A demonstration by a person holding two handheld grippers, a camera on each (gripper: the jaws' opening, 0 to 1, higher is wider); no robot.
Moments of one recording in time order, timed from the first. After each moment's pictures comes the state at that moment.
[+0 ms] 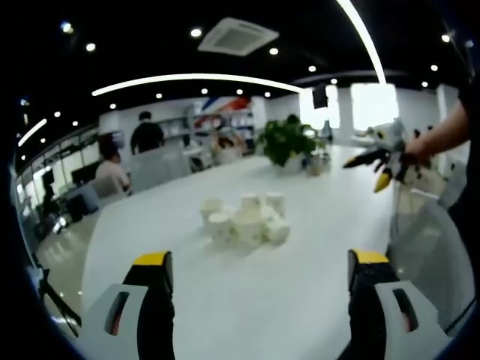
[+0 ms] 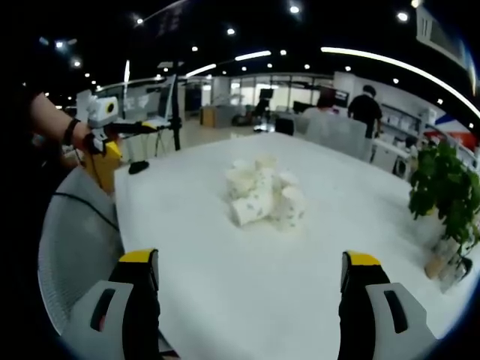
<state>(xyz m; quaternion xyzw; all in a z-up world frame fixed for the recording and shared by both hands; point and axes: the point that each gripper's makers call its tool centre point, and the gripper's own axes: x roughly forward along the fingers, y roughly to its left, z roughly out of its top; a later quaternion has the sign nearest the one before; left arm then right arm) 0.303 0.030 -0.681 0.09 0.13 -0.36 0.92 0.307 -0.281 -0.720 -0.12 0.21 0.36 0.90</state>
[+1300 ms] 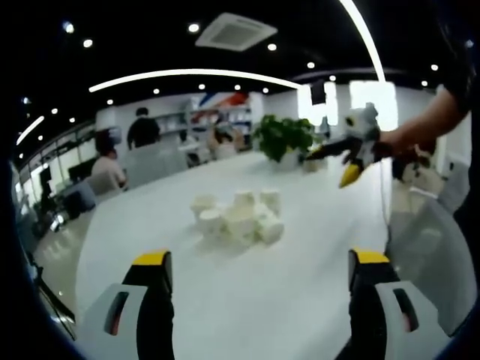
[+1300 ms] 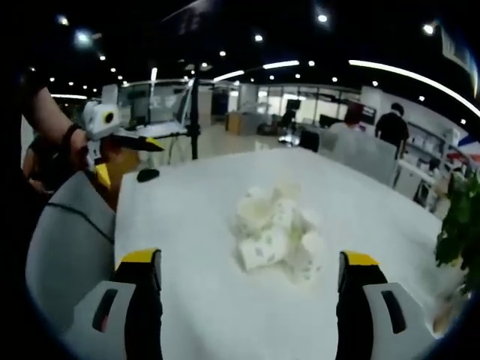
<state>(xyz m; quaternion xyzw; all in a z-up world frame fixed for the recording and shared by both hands) 0.304 0.013 -0.693 0.09 0.14 -0.37 0.91 0.372 -0.209 -0.706 -0.14 0.18 0.44 0.87</state>
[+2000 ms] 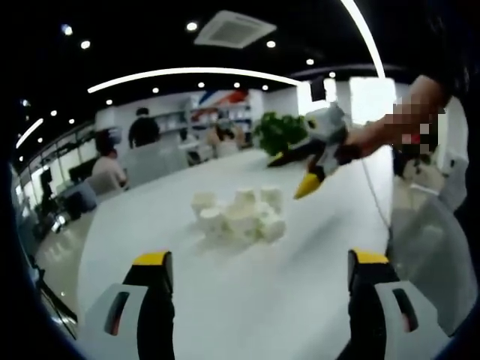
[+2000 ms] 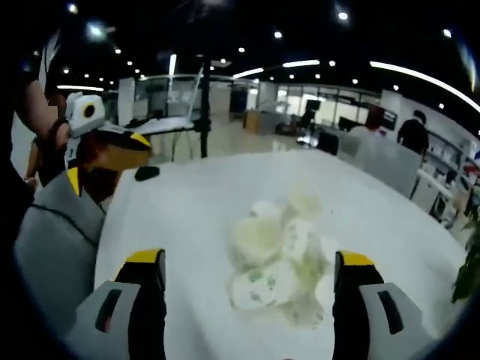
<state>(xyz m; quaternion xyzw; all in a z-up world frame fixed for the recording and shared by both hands) 0.309 0.014 -0.697 0.10 0.15 -0.37 0.91 0.435 -0.145 -0.726 -0.16 0.18 0.48 0.84</state>
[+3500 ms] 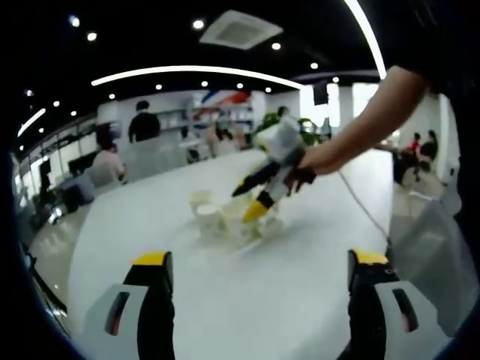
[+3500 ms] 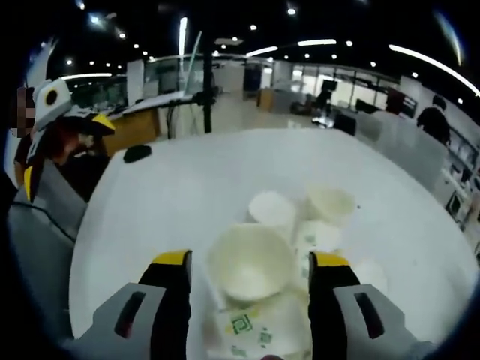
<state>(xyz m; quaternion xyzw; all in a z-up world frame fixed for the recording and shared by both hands) 0.305 0.012 -0.708 0.08 0.15 -0.37 0.91 0.477 -0.084 -0.781 -0.19 0.24 0.51 0.80</state>
